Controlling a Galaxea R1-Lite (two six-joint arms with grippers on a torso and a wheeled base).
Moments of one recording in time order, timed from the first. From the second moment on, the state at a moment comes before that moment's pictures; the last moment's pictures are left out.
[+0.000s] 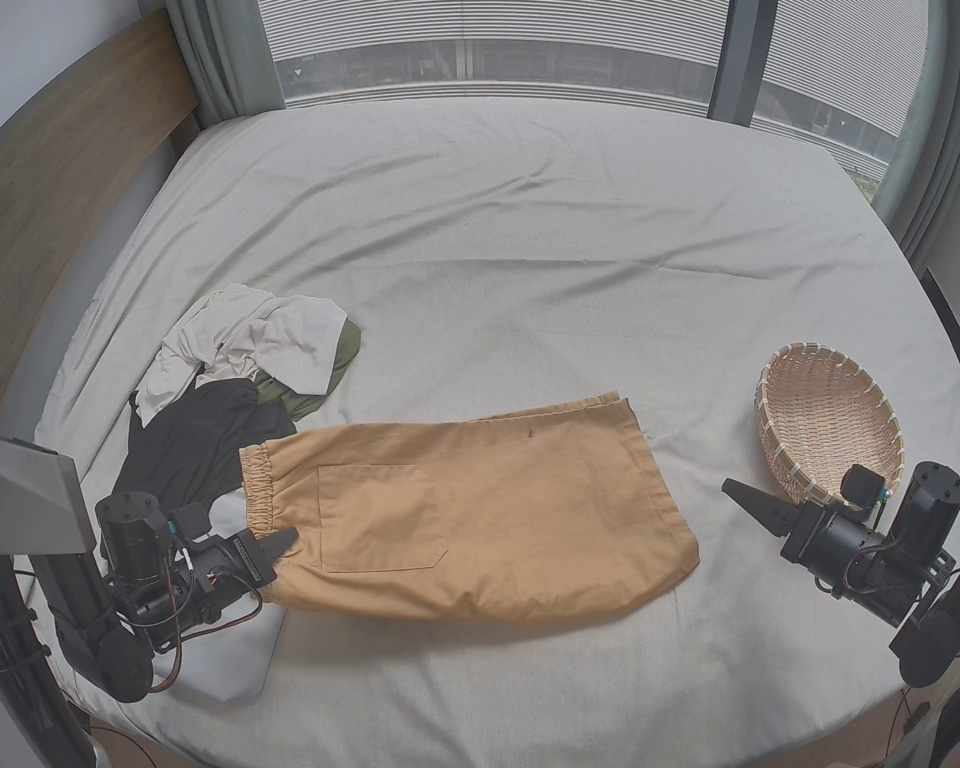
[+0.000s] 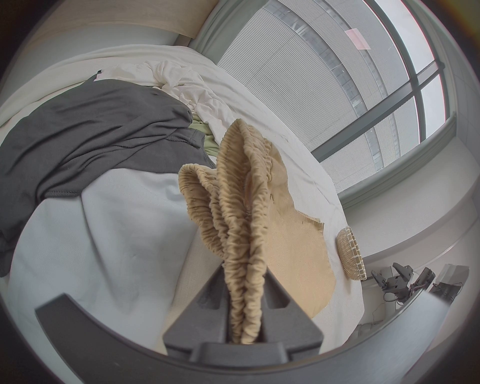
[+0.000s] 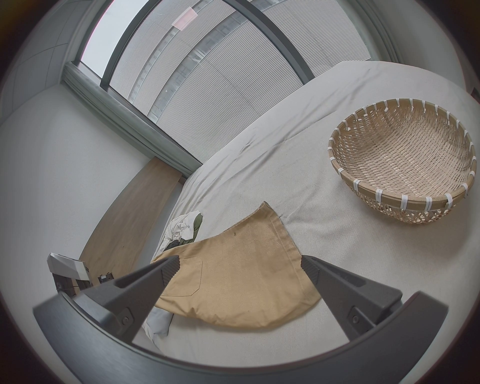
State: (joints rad) left arm -0.15 2.04 -0.16 -1.54 -0.29 -0.59; right arm 0.25 1.75 -0.07 -1.54 0.25 0.59
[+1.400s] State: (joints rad) left arm -0.56 2.03 -0.64 -1.40 -0.29 -0.63; right arm 0.27 1.75 -0.09 -1.54 0.26 0.66
